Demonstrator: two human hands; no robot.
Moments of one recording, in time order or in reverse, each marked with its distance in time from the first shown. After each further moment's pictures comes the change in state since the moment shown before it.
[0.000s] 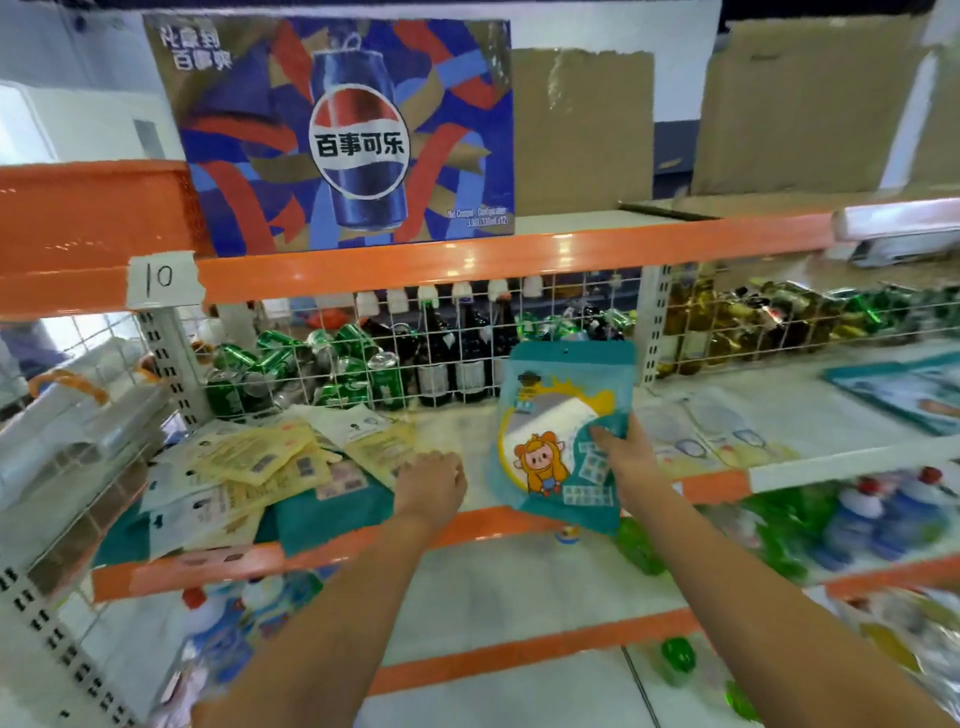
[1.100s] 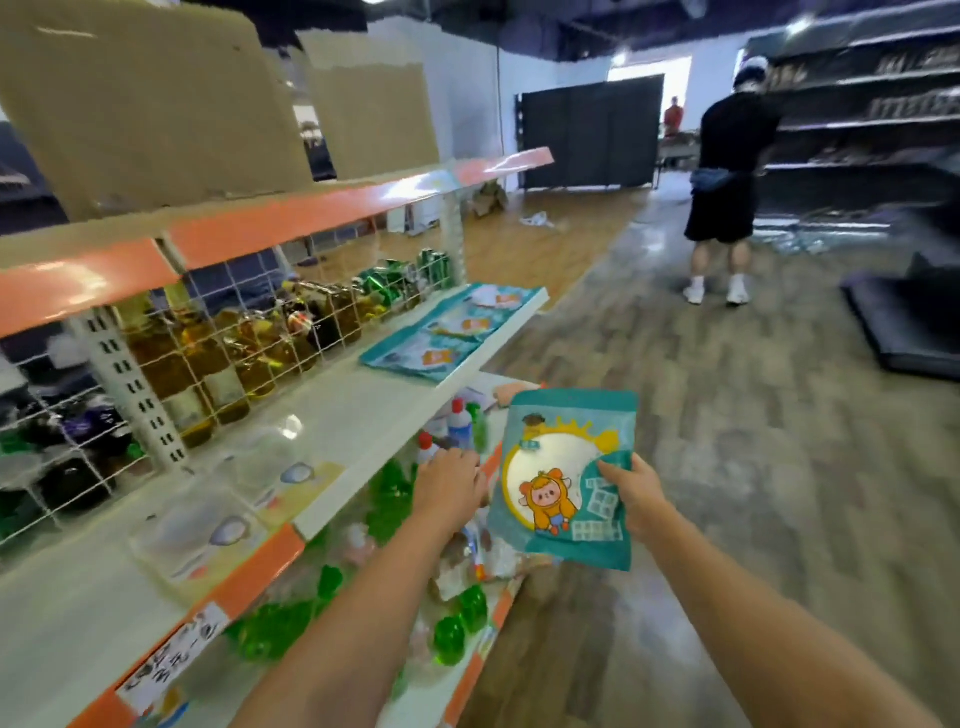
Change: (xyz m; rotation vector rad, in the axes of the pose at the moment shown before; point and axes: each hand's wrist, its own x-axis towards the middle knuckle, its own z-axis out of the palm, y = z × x) left_hand 0.003 0.537 0.101 -0.068 -0.135 0.913; right_hand -0.078 0.008 -0.499 0.272 0.884 0.112
